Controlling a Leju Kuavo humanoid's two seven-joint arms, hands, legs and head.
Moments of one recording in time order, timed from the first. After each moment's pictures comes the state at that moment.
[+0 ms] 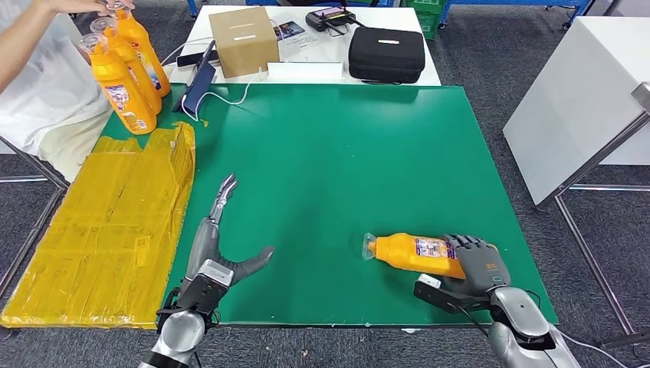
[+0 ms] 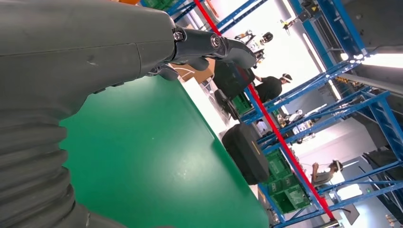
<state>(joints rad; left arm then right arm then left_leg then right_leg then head) -0.09 -0.13 -0.28 -1.43 -0.50 0.26 -0.46 -0.05 -0.33 0.18 -1.22 1.14 -0.09 -0.04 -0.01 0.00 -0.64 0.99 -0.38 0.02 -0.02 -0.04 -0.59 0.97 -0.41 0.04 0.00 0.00</state>
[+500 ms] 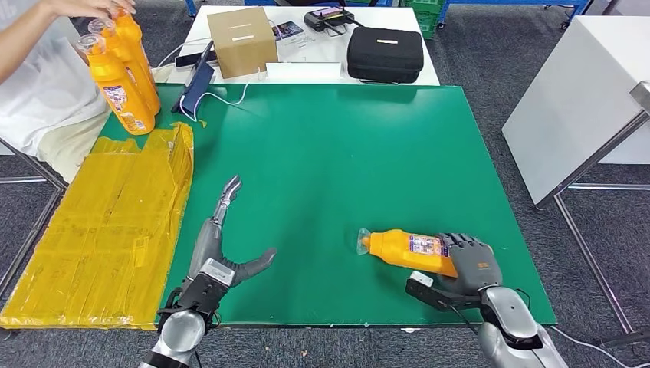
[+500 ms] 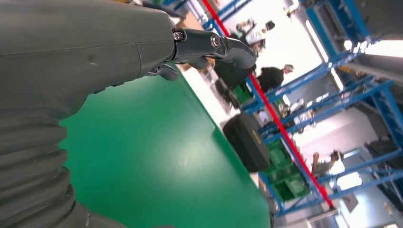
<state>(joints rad) -0.09 -0.13 -0.29 -1.43 -0.50 0.22 -0.45 -0.06 -0.26 0.19 -1.23 1.12 -0.25 -0.07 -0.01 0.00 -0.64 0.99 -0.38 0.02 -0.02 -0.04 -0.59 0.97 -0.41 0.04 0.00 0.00</state>
